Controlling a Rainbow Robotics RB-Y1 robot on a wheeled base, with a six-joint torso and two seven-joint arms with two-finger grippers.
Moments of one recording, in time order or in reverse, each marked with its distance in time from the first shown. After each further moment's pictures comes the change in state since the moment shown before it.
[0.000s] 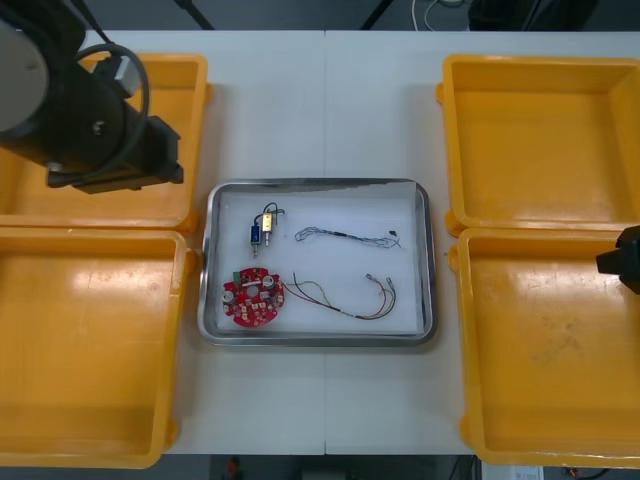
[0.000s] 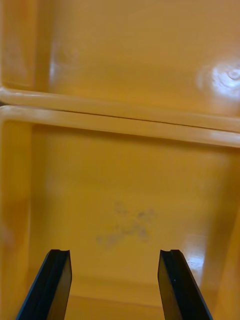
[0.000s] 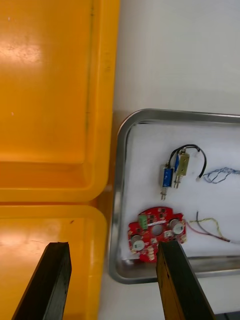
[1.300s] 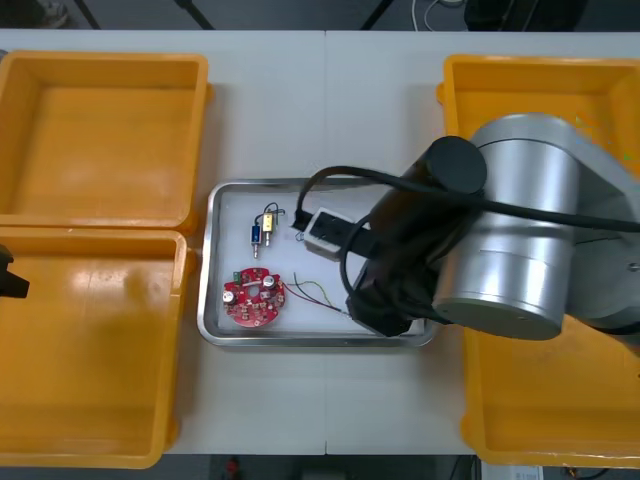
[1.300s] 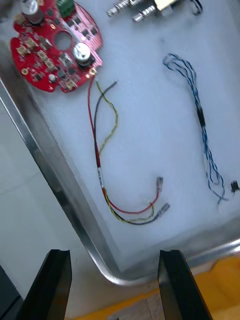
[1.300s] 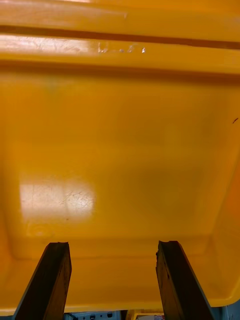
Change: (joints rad) right arm -0.603 0.149 1.043 0.147 0.152 -0.114 0.145; left arm 0.586 0.131 0.455 -0.102 0.120 0.004 -0.422
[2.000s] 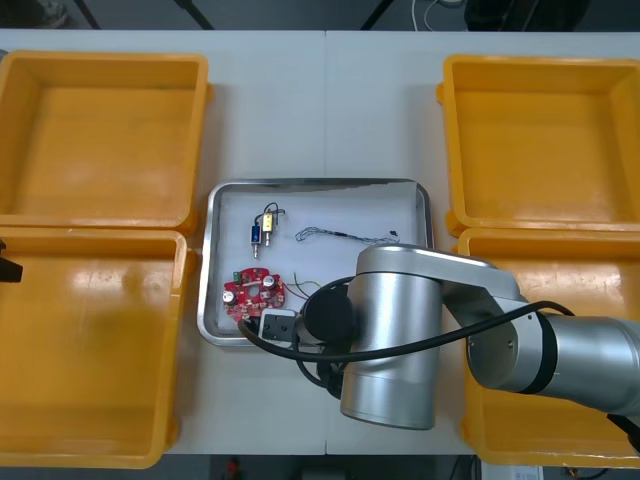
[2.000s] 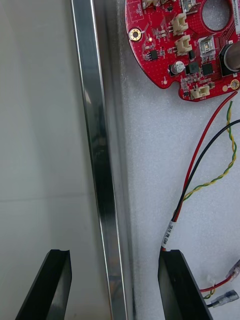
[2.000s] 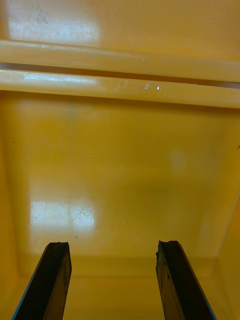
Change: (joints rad) right arm -0.009 0.095 0.372 0.163 0.254 -0.135 0.186; left arm 0.009 0.000 0.022 -0.005 -0.035 -0.064 -0.004
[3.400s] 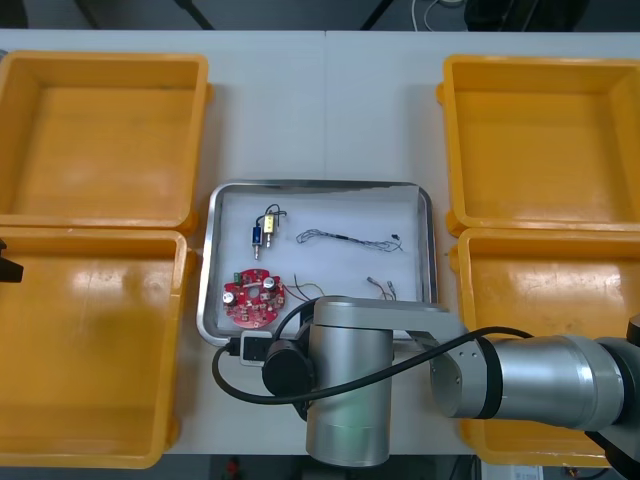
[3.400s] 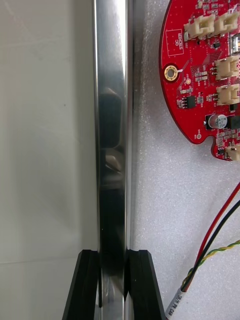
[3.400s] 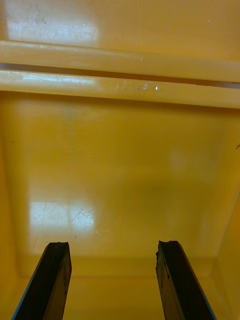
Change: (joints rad) right arm -0.008 0.084 0.151 0.143 0.186 -0.103 0.000; left arm 0.000 0.000 0.000 0.000 0.003 0.000 0.000
